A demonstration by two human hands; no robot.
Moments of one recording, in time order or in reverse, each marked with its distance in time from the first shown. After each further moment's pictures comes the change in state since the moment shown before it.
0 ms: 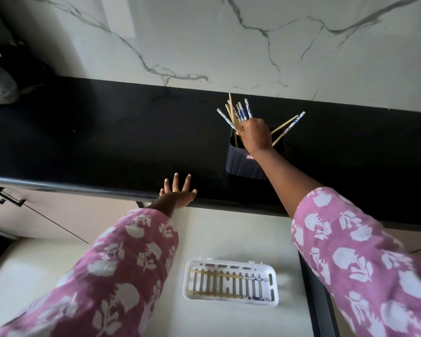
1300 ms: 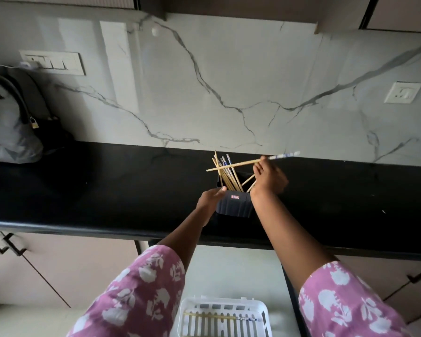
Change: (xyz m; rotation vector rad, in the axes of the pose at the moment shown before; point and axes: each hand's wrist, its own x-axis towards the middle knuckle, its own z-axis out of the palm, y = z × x) left_hand -0.077 0.102 -0.029 -0.921 0.143 0.440; right_hand -0.082 -0.032 -0.102 1.712 0.777 0.712
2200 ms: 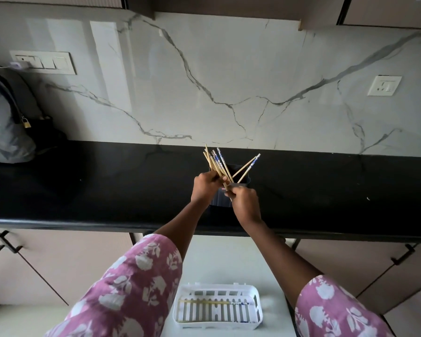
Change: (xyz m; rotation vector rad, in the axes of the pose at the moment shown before) left_hand -0.020 0.017 0.015 0.204 0.189 0.456; right_hand -0.030 0.025 -0.088 -1.387 -0.688 -0.779
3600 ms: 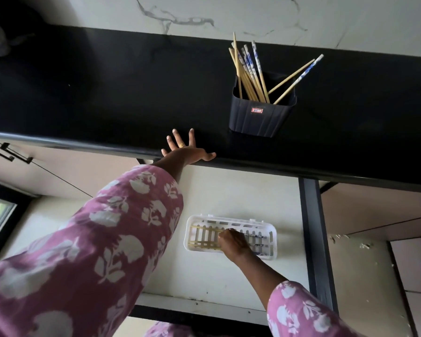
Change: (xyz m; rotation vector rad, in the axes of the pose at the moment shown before) left_hand 0.004 -0.154 -0.016 0.788 -0.422 -0.811; right_hand -0.194 0.066 0.148 -0.235 -1.183 0.059
